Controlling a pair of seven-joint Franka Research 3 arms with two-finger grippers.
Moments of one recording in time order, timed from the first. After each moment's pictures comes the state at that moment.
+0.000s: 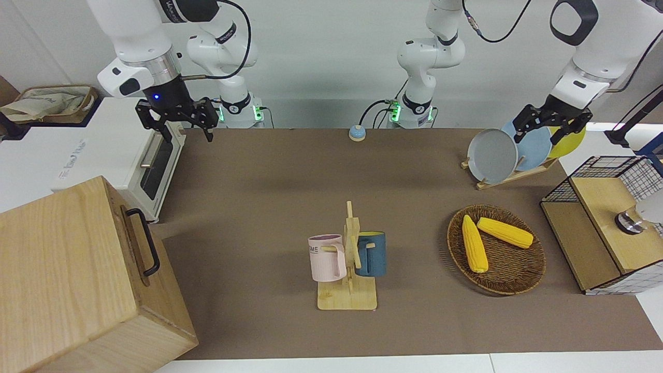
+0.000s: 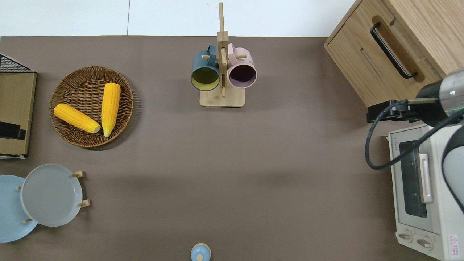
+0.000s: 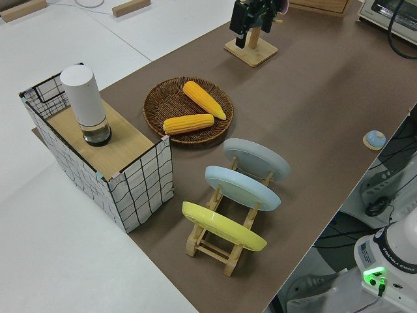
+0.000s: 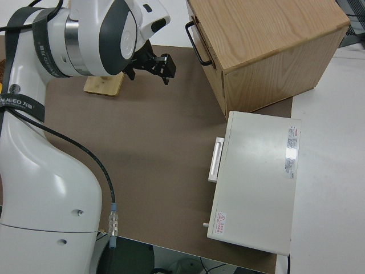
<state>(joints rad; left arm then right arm) 0.07 0.05 0.10 -1.54 -0.02 1.59 0.27 -0.10 0.08 0.19 -1.46 0.02 1.56 0.11</state>
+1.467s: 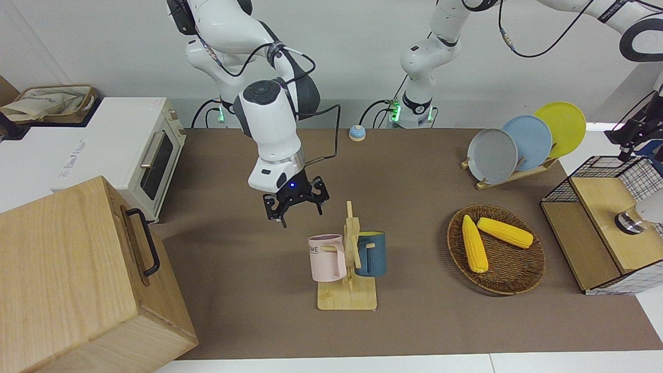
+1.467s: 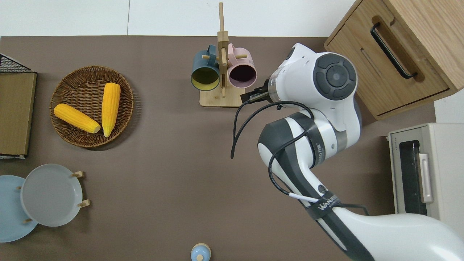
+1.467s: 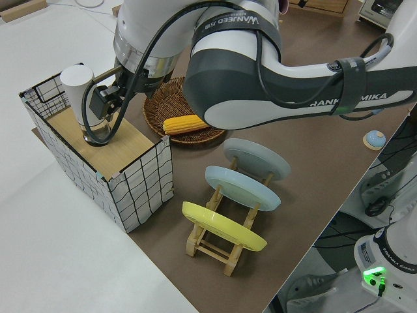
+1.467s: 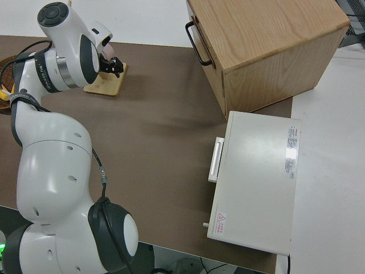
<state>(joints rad) 0.48 0.20 0.10 -1.53 -0.28 2.06 0.73 0.22 0.44 0.20 -1.48 -0.04 2.21 0.11</state>
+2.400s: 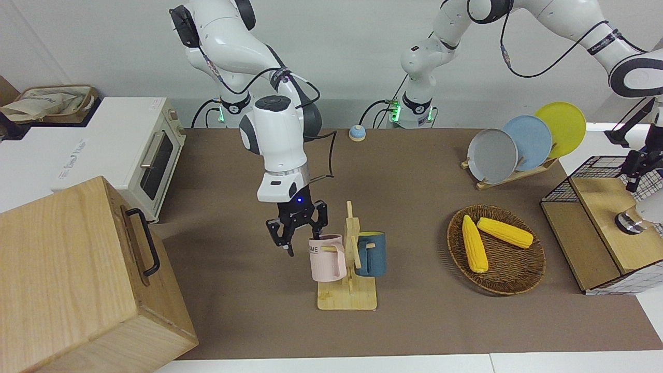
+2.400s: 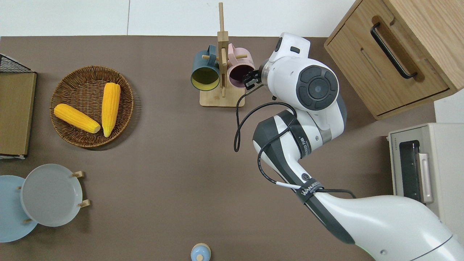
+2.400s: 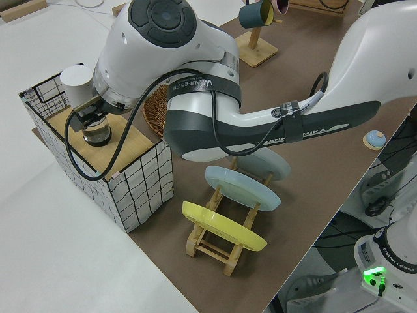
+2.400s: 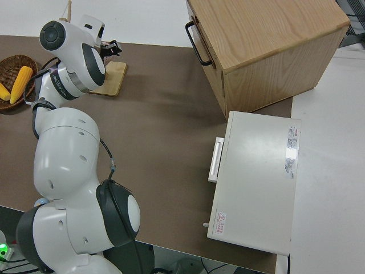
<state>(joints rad) 0.49 0.32 0.09 -1.55 -0.45 2.34 0.85 0.23 0.53 0.18 -1.43 -0.22 2.44 0.02</state>
